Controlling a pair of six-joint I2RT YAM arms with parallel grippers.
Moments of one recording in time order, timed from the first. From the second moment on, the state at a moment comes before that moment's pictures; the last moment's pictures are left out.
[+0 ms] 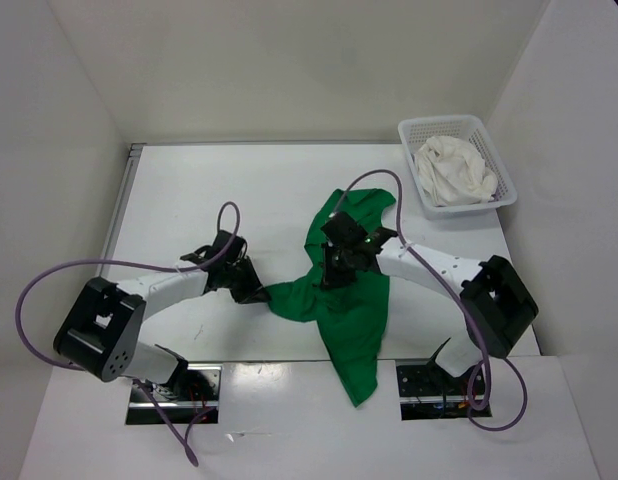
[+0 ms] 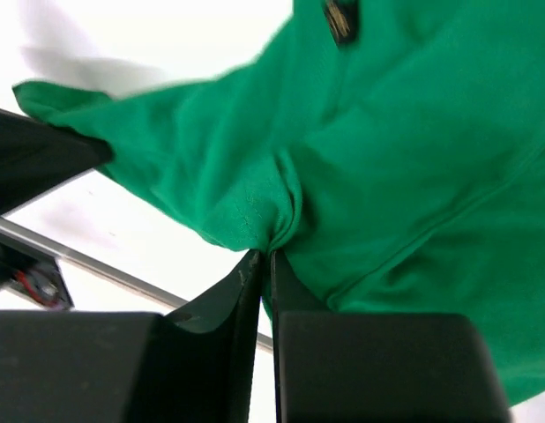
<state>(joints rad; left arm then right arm) -0.43 1.41 0.63 -0.30 0.31 -0.93 0.76 1.54 1.00 -0.55 -0.11 0.72</state>
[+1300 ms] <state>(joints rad) 0.03 1.95 1.98 -0.38 0.40 -0.79 1.02 1.53 1.41 -0.69 -0.46 0.47</state>
